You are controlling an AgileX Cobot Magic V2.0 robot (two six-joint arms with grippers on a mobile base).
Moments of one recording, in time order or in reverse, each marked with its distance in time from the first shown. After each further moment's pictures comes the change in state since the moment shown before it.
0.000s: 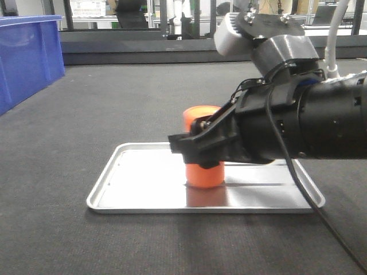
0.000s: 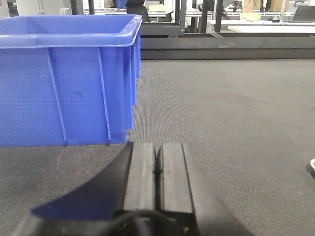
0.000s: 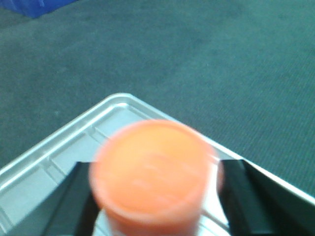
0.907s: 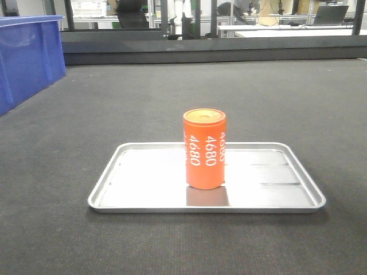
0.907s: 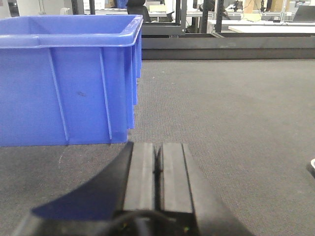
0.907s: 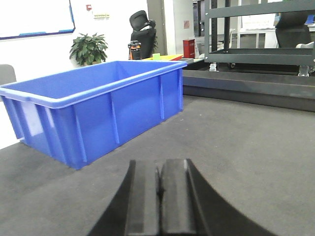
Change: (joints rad) left arm 0.000 0.000 0.000 0.000 0.000 0.000; right arm 0.000 -0.512 -0.002 0.021 0.107 -0.009
